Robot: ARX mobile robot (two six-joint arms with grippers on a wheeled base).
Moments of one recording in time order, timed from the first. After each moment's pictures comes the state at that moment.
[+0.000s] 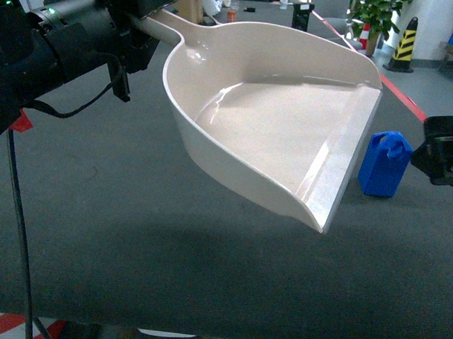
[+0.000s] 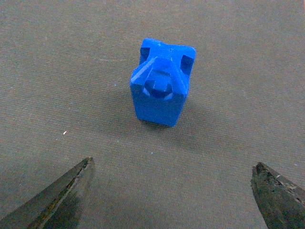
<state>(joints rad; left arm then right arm) -0.17 2.06 1.08 1.28 0.42 -1.37 0.03 1.72 0.95 0.12 -0.04 -0.07</state>
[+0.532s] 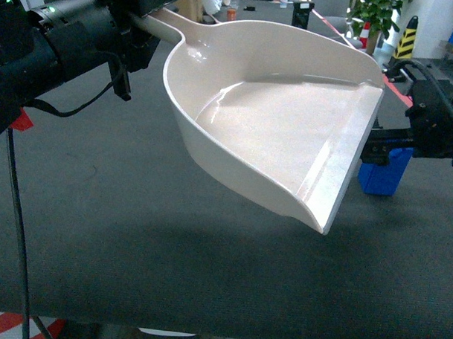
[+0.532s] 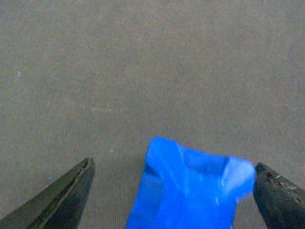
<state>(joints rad) -0.17 2.06 1.08 1.28 0.42 -1.37 0.05 2.14 1.43 -0.04 -0.07 -0.06</state>
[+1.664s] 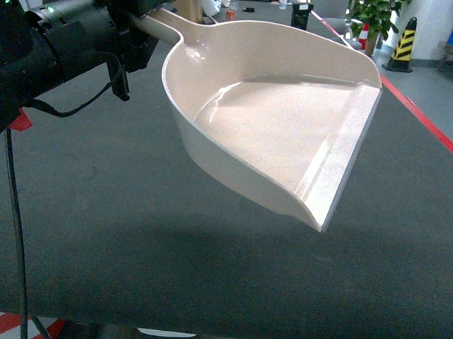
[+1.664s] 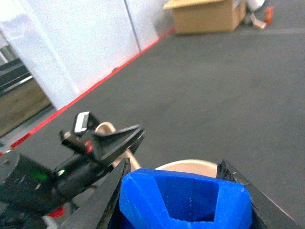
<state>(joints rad) -0.17 2.06 1.08 1.28 0.42 -1.37 0.30 1.39 1.17 0.11 -0.24 0.19</state>
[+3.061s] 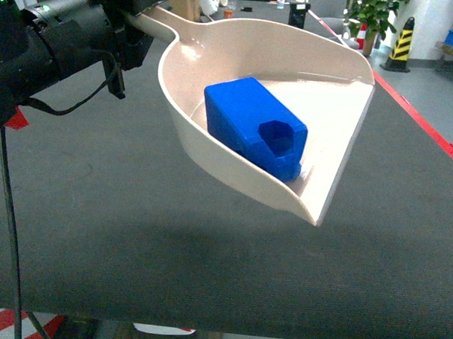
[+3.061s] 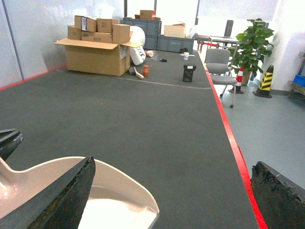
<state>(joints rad) -0.16 2.06 1.08 1.28 0.42 -1.36 0.41 1.15 0.76 0.47 0.32 -0.05</state>
